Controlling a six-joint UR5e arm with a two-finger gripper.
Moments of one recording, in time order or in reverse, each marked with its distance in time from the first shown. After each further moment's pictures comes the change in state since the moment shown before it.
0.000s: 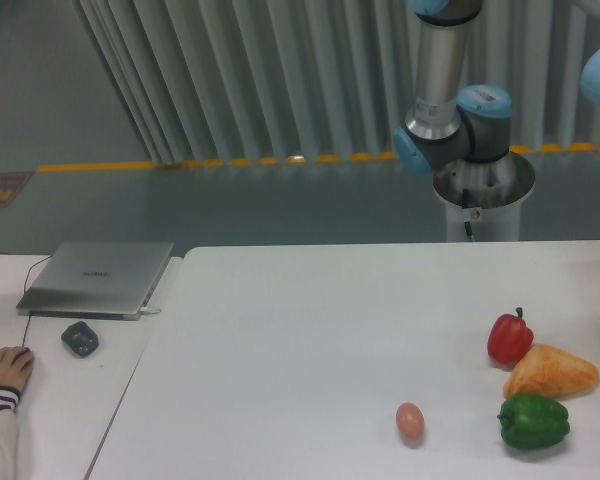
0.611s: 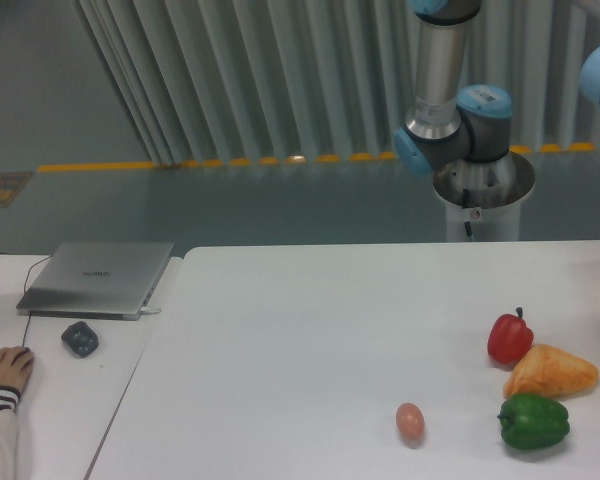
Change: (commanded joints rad) arm 0.018 0.015 -0.023 0.077 0.050 -0.168
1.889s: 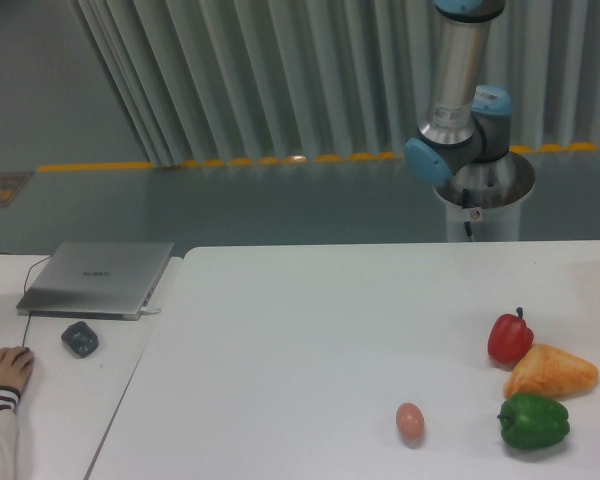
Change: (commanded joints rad) arm 0.321 -0.015 -0.137 0.270 -0.038 -0.818
